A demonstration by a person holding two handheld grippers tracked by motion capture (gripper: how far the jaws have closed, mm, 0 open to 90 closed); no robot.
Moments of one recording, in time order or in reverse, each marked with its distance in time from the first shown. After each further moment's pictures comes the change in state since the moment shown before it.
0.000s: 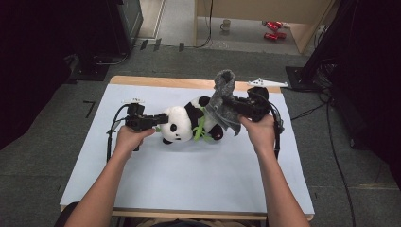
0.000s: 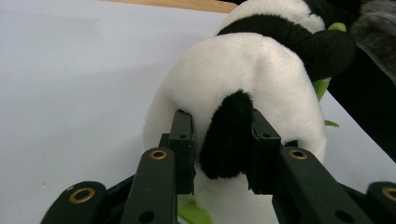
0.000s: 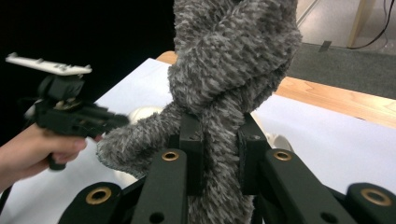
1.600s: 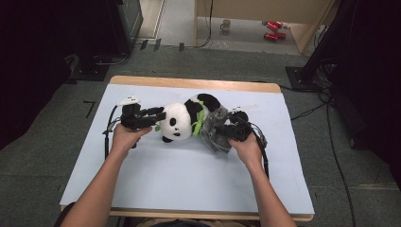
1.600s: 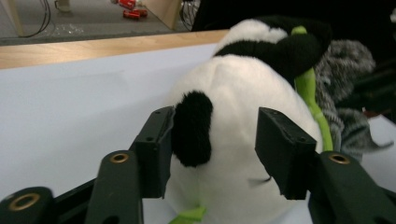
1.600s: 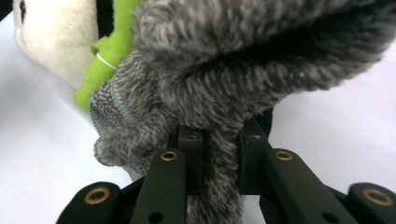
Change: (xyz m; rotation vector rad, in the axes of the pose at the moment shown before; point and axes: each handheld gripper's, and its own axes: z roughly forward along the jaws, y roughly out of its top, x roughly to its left) left arm -0.011 0.003 -0.017 -0.107 0.090 0.190; right arm -0.022 -0.086 0.068 0.310 -0.060 0.018
